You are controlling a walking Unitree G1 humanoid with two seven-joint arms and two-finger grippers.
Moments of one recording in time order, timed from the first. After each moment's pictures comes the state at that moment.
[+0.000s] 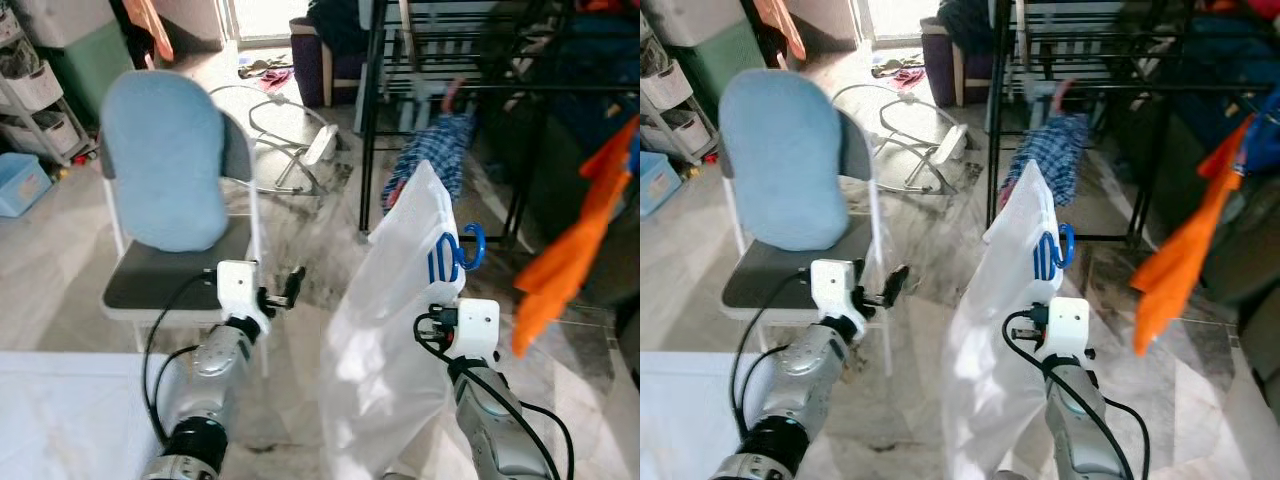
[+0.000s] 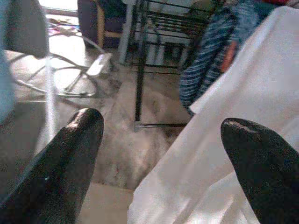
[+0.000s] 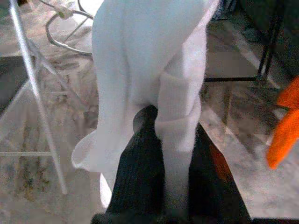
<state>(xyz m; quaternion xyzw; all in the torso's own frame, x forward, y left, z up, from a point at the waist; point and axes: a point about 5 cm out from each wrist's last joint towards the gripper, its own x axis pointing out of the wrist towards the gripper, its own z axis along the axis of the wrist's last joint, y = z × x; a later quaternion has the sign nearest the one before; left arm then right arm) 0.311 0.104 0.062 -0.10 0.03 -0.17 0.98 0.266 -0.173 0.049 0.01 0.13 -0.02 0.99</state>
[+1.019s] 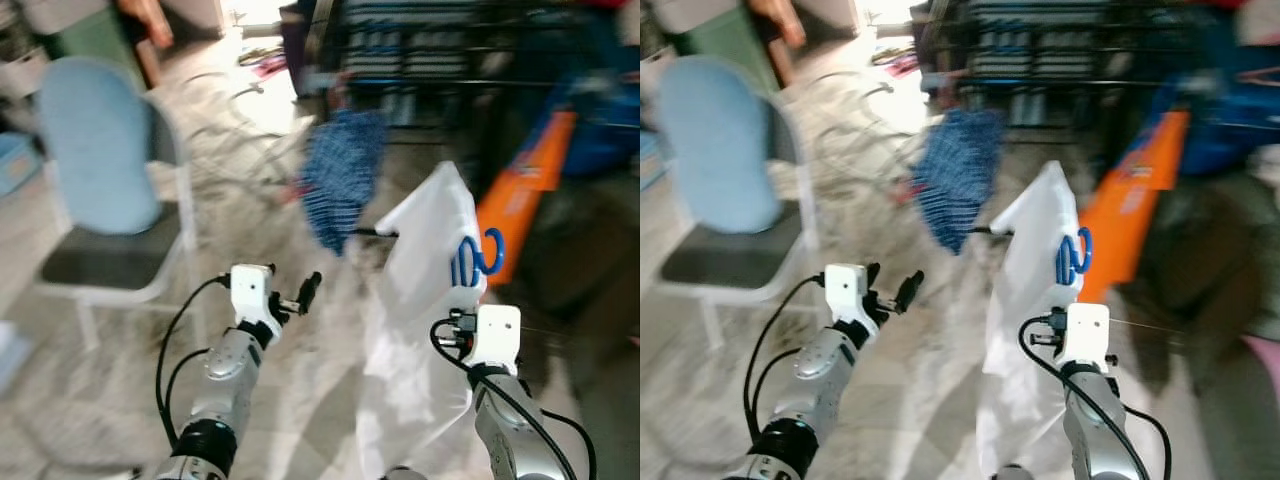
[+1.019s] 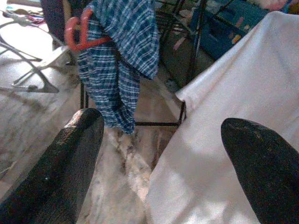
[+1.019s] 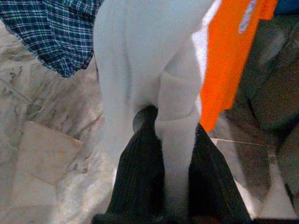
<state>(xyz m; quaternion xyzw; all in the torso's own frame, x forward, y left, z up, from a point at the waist) 0.308 0.102 0.059 -0.11 0.03 -0.19 0.97 0.258 -0.185 0.047 0.00 0.13 -0.04 0.99</state>
